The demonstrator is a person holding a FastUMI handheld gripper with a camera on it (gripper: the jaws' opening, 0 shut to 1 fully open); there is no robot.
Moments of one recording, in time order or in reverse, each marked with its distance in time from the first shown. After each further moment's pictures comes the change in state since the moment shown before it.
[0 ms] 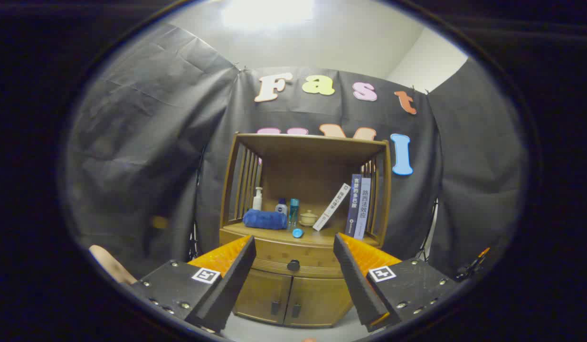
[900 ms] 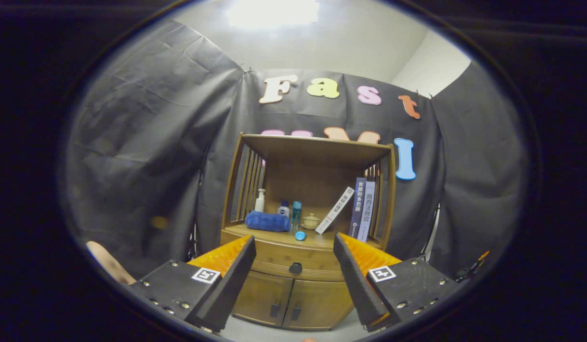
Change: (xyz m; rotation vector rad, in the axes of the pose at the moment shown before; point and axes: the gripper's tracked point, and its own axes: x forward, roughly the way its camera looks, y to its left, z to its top) arm 0.007 0.003 -0.007 0.003 -0.006 -0.008
